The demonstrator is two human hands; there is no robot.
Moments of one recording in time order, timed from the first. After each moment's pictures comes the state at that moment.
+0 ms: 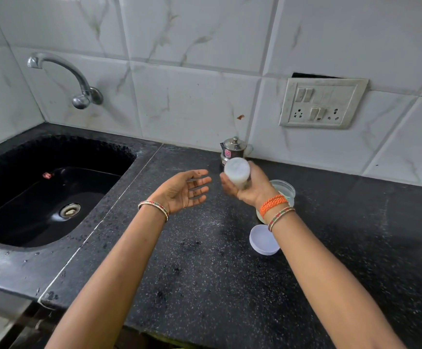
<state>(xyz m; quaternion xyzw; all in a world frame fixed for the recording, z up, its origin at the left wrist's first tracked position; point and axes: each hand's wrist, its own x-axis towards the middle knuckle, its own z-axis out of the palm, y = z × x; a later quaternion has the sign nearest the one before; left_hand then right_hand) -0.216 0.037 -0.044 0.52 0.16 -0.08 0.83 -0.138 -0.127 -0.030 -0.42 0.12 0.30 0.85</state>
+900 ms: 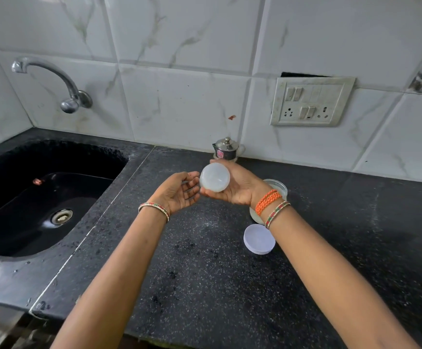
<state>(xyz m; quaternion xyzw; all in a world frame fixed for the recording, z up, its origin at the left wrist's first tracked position) -0.207 0.024 -0.041 0.49 0.23 -0.05 0.84 -0.155 -0.127 -0.001 -0.56 0.01 0.44 0.70</state>
